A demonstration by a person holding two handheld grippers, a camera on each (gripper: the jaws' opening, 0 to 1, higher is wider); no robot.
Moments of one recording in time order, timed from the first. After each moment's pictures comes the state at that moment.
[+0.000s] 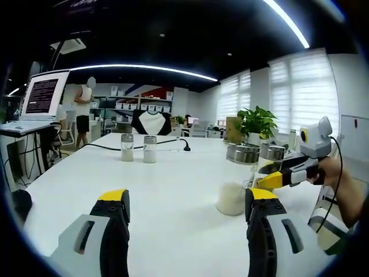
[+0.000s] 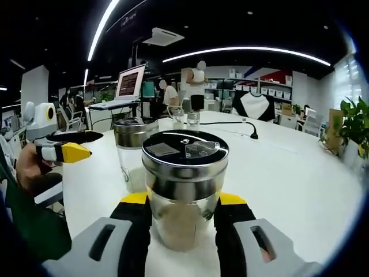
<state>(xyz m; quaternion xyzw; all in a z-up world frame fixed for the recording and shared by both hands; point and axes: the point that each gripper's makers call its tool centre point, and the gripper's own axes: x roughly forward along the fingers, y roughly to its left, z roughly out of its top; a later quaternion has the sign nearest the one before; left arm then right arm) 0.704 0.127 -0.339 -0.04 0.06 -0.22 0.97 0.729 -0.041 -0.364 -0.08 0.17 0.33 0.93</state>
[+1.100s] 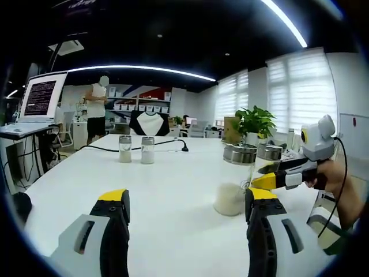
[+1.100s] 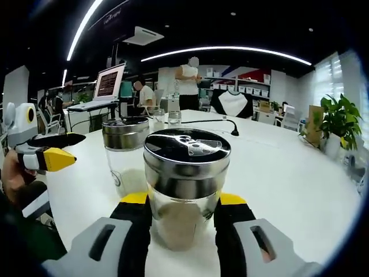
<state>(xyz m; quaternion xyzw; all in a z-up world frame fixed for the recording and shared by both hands) 0.700 0.117 -0.337 -0.03 0.06 -0.23 0.97 0.734 -0.048 -0.365 -0.07 0.17 0.24 0.95</state>
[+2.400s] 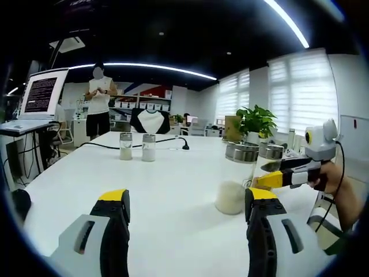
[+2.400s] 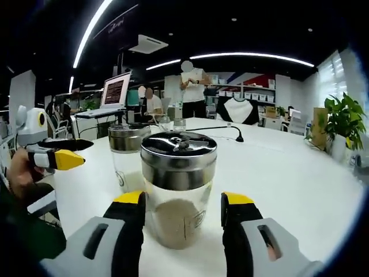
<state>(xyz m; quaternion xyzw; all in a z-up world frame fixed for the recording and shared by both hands) 0.705 0.126 -0.339 -0.04 0.06 -0.23 0.97 0.727 -0.051 -0.360 -0.05 0.13 0.30 0.94</state>
